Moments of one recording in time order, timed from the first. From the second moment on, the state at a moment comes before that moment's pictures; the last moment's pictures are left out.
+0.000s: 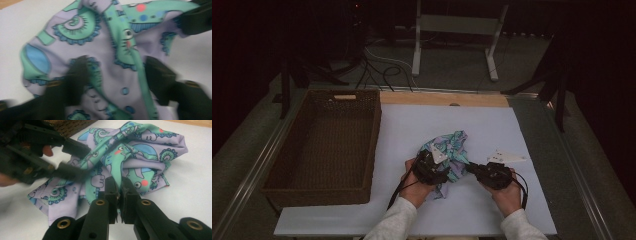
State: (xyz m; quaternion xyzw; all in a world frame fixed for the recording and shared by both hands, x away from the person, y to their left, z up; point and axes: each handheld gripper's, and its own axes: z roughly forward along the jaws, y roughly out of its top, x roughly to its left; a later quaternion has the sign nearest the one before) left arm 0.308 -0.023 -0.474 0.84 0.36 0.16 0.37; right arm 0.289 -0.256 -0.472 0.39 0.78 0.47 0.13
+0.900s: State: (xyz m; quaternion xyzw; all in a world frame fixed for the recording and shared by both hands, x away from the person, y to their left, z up) left arm 0.330 0.053 -0.414 0.77 0.43 0.18 0.44; right arm 0.282 -0.310 -0.459 0.44 0.75 0.46 0.15
